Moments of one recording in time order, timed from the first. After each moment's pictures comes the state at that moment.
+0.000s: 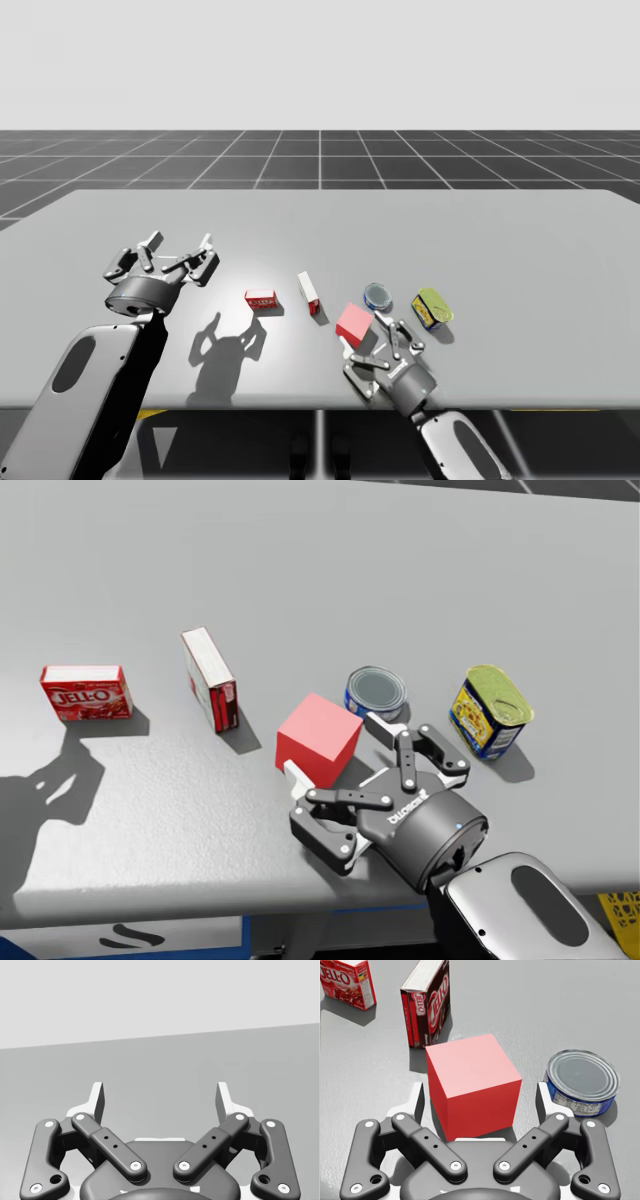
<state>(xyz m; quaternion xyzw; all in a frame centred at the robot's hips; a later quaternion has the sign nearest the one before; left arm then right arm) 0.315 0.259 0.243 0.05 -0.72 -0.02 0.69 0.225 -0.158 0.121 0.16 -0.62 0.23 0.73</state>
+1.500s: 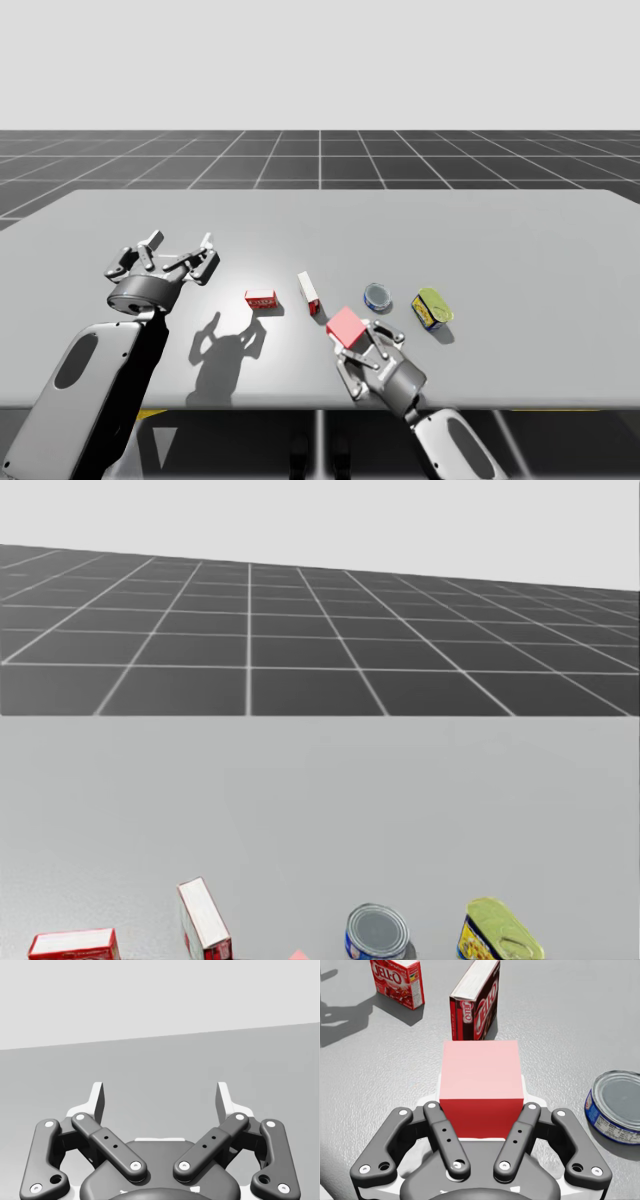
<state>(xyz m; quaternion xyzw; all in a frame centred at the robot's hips) 0.318 0.260 0.242 0.06 -0.72 -0.03 0.69 0.228 -0.143 0.133 0.20 -0.59 0.28 0.73</state>
